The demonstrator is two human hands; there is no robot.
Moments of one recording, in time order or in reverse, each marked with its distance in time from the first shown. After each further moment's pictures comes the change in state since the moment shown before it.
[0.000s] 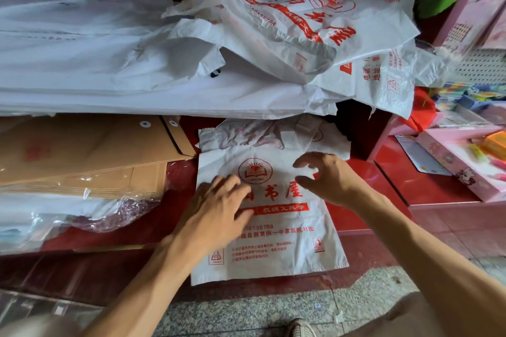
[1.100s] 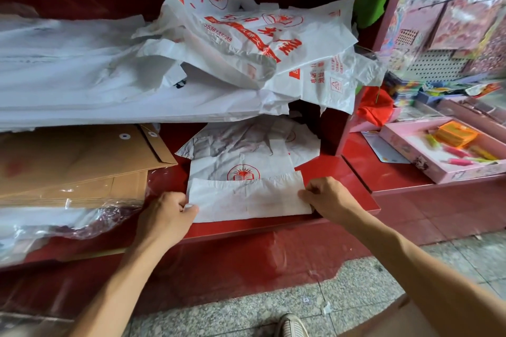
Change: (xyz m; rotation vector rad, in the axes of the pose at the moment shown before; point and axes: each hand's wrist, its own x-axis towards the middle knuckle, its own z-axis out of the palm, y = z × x) left_hand -0.014 -0.025 0.002 -0.287 0.132 -0.522; right_hand -0.063 0.022 0.003 0.135 0.007 0.435
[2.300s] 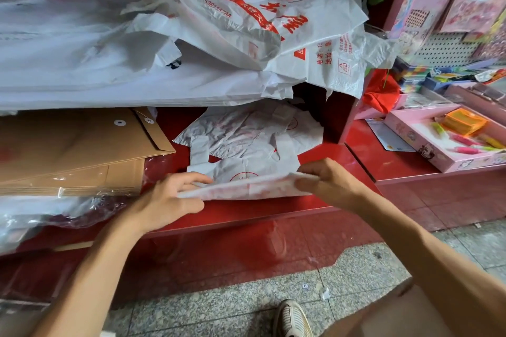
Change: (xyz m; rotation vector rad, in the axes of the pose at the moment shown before) left_hand -0.001 0.012 -0.036 -0.327 -0.452 0.193; right_hand -0.007 -0.019 -0.021 0.169 -0.168 -0.244
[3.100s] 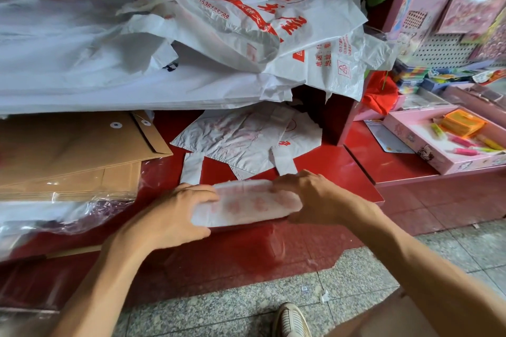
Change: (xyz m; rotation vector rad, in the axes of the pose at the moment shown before) left_hand 0.008 -0.009 0.015 0.524 -0.076 0.186; right_hand 0.005 -0.002 0.018 -0.501 -0.215 -0.125
